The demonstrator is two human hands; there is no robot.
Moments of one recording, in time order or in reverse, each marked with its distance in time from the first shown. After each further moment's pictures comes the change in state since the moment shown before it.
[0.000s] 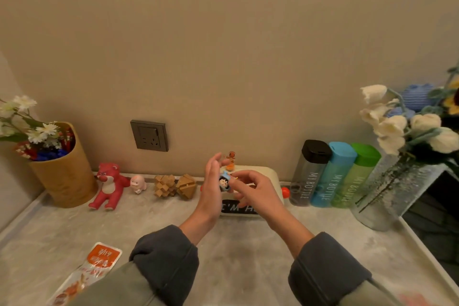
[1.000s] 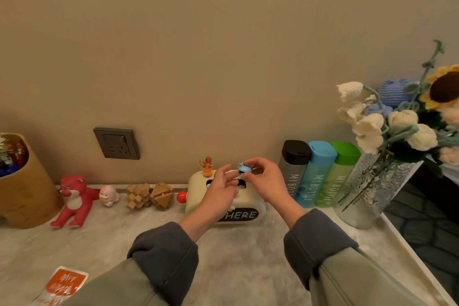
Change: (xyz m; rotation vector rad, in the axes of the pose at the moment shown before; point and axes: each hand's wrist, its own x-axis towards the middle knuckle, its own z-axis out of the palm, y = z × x) left_hand 0.031 -0.014 0.056 0.185 -0.232 -0.290; right_hand 0.059 0.028 -0.073 -0.311 0.214 -0.055
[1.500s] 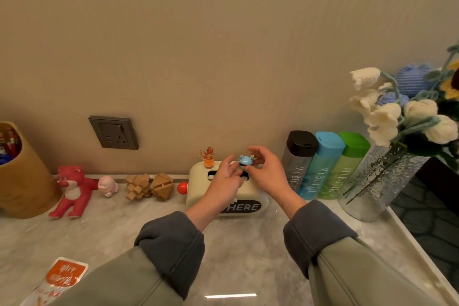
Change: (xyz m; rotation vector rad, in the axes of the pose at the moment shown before) left_hand 0.010 0.002 0.007 -0.119 -0.016 -0.096; right_hand 0.012 0.013 0.009 -0.025 -0.017 -0.013
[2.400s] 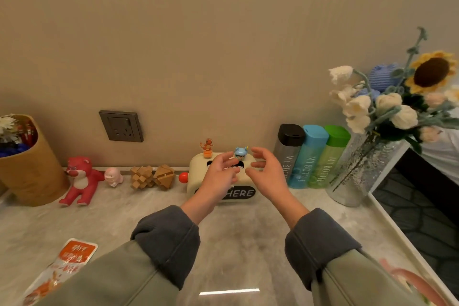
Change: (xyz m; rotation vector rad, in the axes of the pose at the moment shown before) left_hand -0.046 0.006 -0.003 -0.016 0.065 0.061; right_hand -0.061 -0.015 -0.009 0.038 0.088 0.025
